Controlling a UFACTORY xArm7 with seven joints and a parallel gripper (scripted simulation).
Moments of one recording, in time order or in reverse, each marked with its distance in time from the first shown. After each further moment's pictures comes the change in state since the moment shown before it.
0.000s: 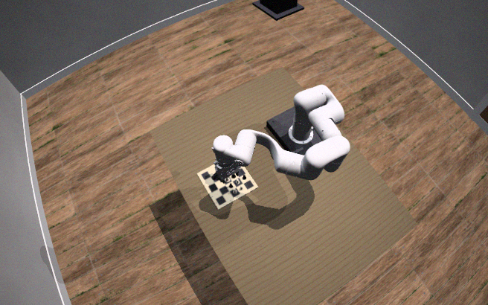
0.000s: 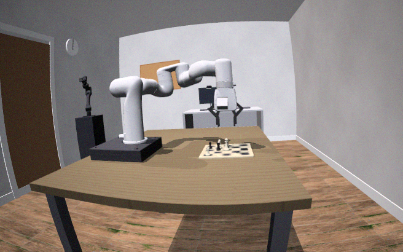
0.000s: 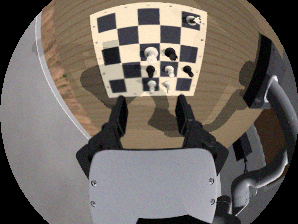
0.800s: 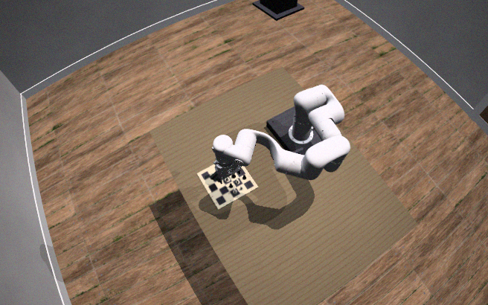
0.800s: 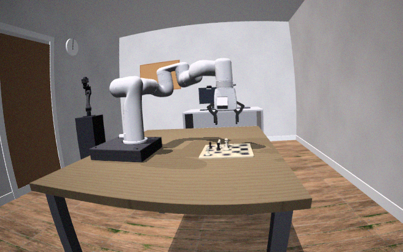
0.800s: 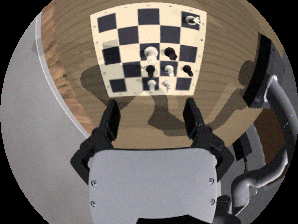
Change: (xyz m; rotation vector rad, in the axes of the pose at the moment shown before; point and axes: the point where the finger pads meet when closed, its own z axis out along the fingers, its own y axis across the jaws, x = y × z) arm 0.000 0.000 -0.002 0.000 0.000 0.000
